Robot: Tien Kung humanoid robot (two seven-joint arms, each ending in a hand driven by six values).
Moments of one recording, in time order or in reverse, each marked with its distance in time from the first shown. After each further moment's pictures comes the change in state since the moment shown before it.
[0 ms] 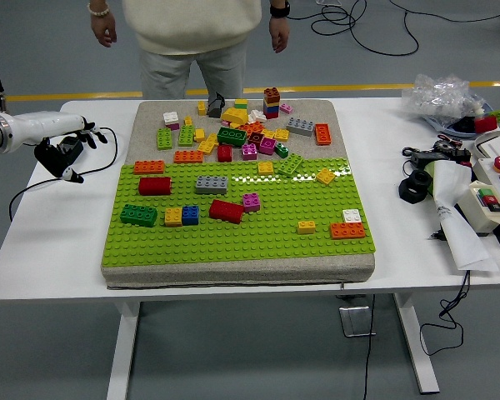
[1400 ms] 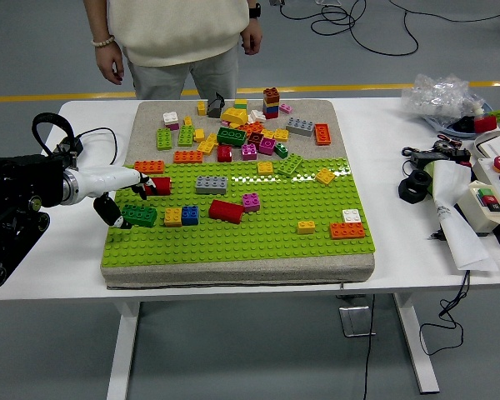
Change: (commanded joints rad) left arm 0.072 -0.129 0.186 0.056 -0.045 0.195 0.010; right arm 0.001 0.002 -0.002 0.000 -0.002 0.001 0.000
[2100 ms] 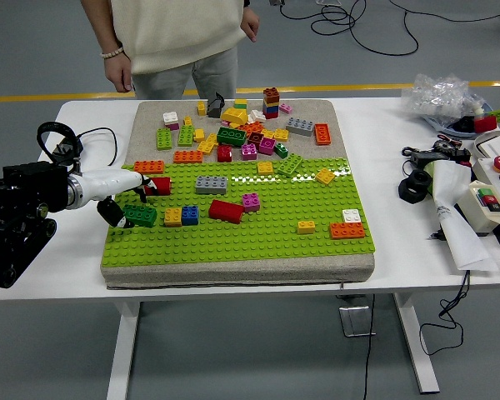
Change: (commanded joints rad) left arm -0.033 -0.031 0.073 0.117 -0.015 0.108 -0.024; right arm 0.001 0.001 -0.004 0.000 0.000 0.001 0.000
